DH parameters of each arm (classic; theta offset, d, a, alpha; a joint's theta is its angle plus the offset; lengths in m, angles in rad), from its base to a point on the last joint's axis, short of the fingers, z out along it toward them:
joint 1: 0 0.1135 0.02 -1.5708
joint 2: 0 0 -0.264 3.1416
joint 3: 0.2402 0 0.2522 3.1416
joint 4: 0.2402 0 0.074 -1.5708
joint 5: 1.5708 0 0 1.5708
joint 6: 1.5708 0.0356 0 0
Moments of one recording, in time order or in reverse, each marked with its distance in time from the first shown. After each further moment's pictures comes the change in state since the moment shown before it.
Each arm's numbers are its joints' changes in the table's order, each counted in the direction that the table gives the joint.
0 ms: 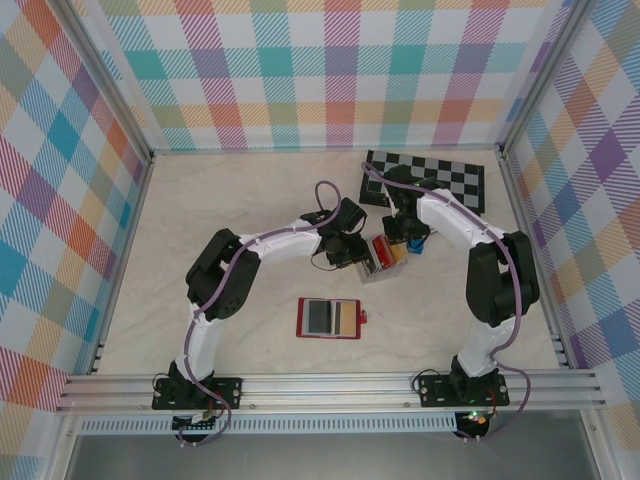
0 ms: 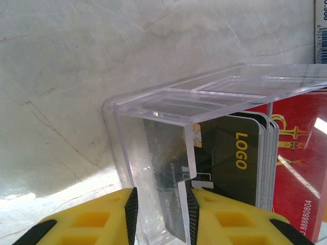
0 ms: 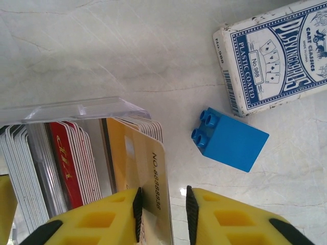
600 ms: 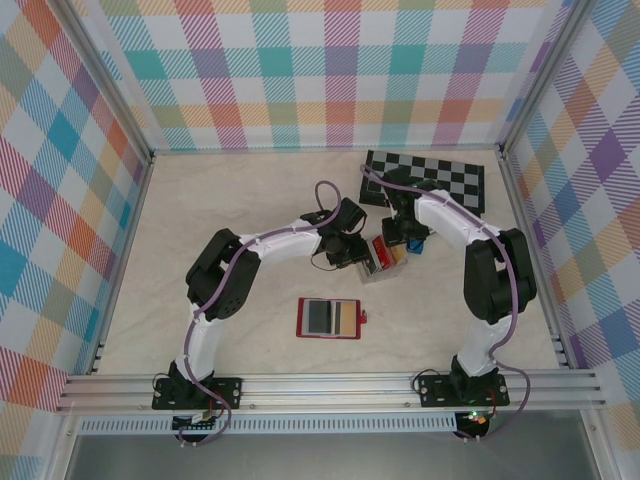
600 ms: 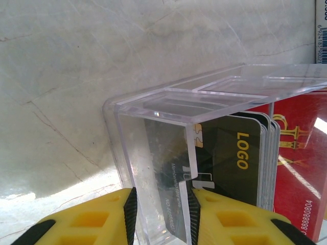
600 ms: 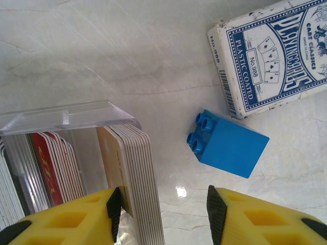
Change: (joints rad) left arm 0.000 0.000 0.000 0.002 0.000 0.000; right arm 0.001 0.023 -0.010 -0.016 0.031 0.013
